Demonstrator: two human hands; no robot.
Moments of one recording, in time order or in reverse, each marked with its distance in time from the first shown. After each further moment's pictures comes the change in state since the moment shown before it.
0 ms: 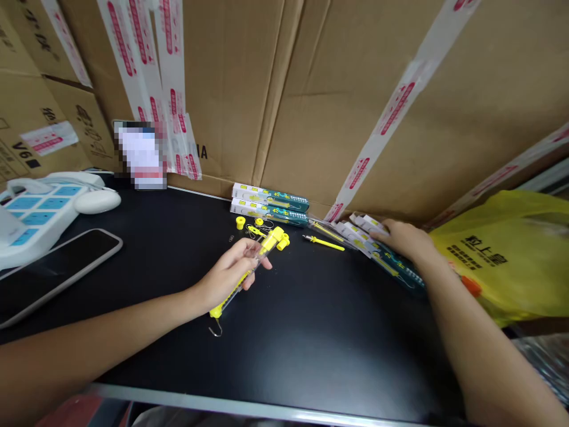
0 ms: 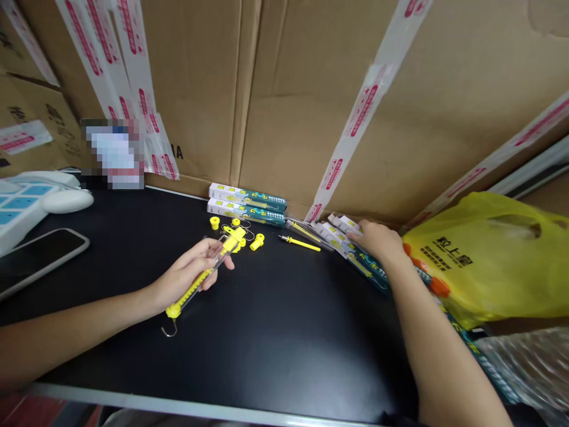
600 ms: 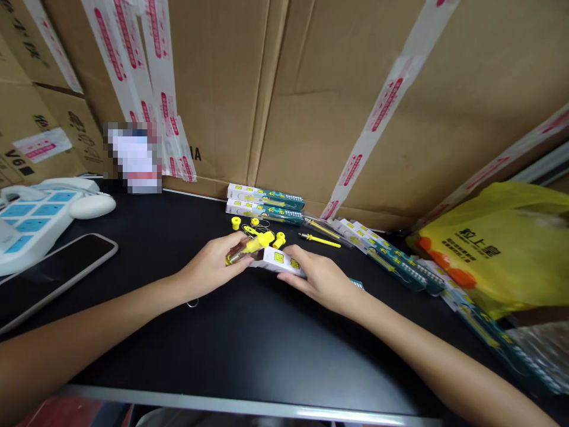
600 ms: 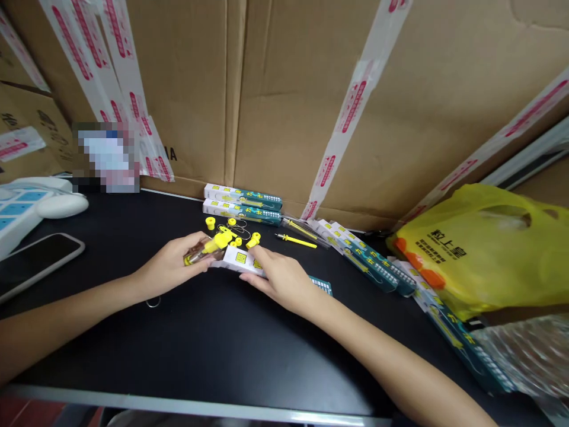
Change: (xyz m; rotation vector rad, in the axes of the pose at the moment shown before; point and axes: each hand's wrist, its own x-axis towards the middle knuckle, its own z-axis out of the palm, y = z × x) left_hand 0.008 0.016 -0.024 0.812 -0.023 0.217; right_hand -0.128 -0.165 -0.019 0.496 0.056 -0.830
